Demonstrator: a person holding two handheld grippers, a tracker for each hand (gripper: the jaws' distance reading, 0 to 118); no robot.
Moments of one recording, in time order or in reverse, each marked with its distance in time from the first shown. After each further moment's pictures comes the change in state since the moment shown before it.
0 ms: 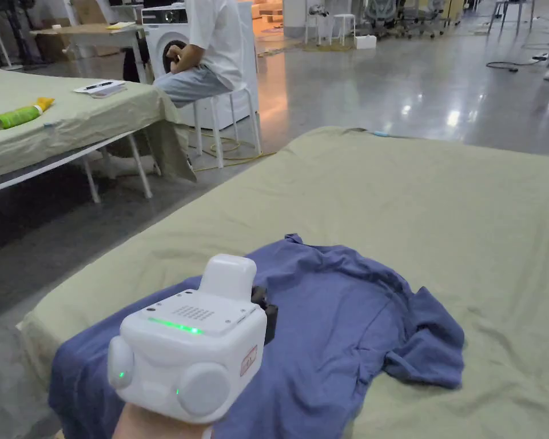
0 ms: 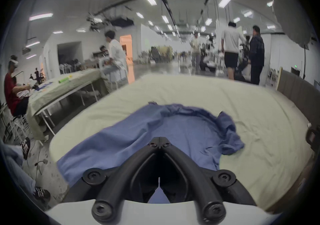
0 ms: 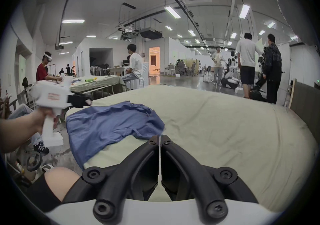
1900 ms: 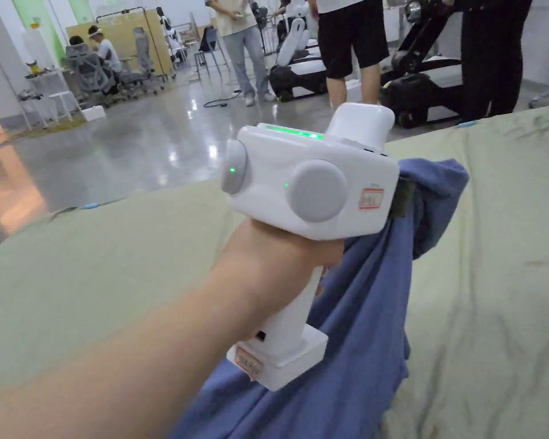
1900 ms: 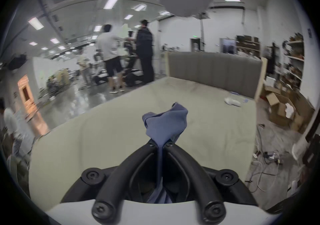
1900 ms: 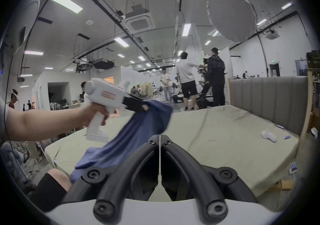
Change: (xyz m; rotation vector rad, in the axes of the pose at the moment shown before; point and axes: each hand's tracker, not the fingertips) left arm 0.548 0.139 0.119 0.109 -0.869 -0.578; right arm 0.158 0.001 0.328 0.273 -0.434 -0.199
